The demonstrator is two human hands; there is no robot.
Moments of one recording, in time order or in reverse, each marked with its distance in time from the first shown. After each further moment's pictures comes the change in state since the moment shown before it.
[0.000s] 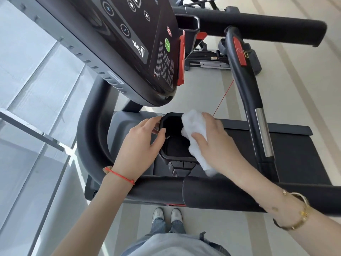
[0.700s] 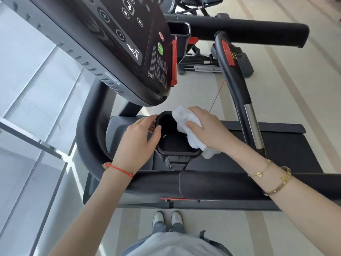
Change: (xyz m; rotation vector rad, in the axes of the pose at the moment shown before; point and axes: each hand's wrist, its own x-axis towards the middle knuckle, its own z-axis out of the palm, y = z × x) left_hand -0.001 0.004 -0.002 -0.013 -0.017 -0.017; right_hand 0.028 0.007 -0.012 0.077 -0.119 -0.119
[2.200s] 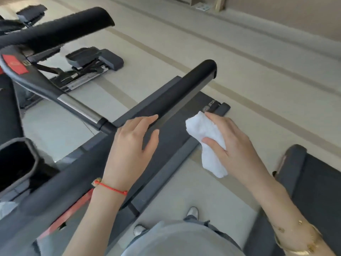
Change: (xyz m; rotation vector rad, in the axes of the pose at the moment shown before) left_hand -0.116 0.230 0.119 -0.140 -0.493 0.695; right_hand -0.393 0.110 -0.021 0.057 0.841 0.512
